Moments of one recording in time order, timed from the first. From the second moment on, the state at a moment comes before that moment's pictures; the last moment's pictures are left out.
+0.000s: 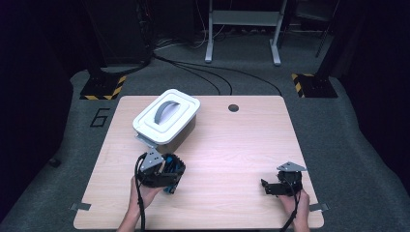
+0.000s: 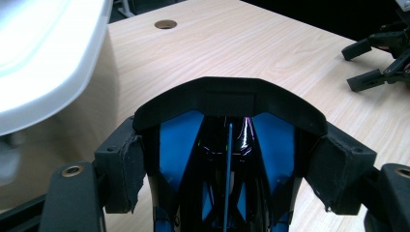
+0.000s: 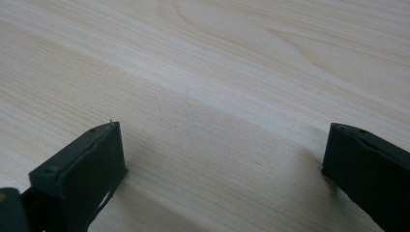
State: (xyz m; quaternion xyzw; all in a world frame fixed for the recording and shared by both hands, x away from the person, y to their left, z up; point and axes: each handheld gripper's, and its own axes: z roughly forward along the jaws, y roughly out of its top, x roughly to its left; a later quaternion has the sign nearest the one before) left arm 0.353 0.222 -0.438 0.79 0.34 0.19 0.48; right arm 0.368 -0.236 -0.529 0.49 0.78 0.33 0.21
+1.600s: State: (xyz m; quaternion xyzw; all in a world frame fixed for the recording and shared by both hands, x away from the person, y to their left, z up) left arm 0.331 0.349 -0.439 0.75 0.46 0.25 0.41; right arm 0.368 -0.236 -0.529 0.50 0.78 0.33 0.21
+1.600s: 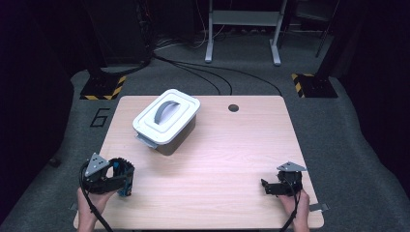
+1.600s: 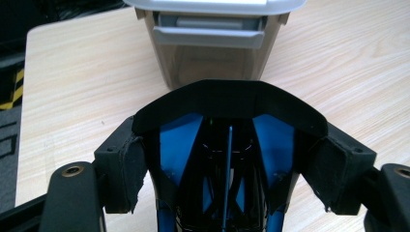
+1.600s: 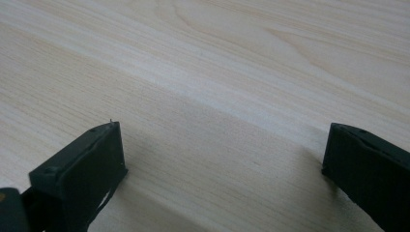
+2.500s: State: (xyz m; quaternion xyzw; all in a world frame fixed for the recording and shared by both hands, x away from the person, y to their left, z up) left arm 0.409 0.311 -0.482 0.79 0.48 0.20 0.32; right arm 0.368 -0.236 -0.529 0.49 0.78 0.33 0.21
